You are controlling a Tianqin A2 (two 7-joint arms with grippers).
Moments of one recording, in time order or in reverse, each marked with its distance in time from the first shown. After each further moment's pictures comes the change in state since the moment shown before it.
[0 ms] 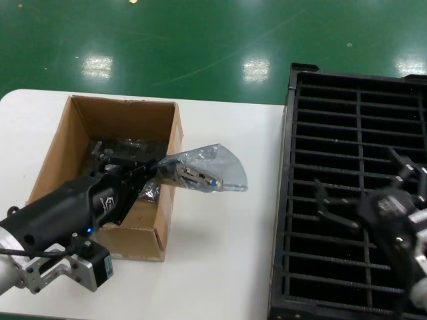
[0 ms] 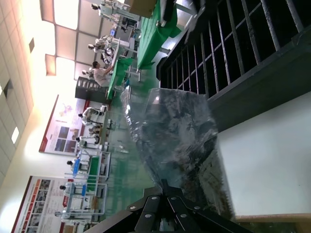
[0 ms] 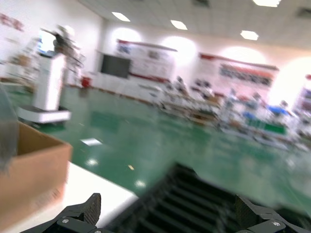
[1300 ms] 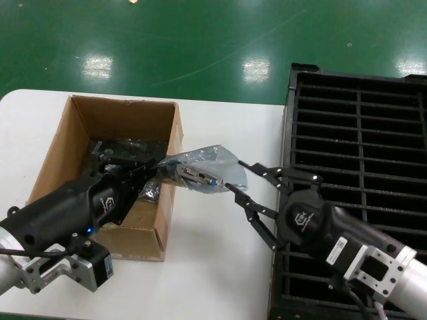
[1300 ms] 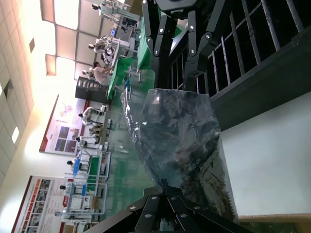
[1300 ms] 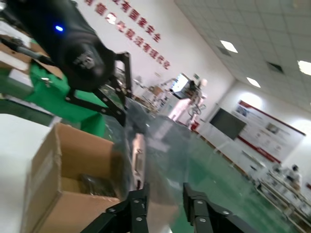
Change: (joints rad) left arm 0.000 0.000 0.000 0.000 0.000 0.000 0.000; right arm 0.153 0.168 -0.242 0.025 -0.032 -0.311 -0.227
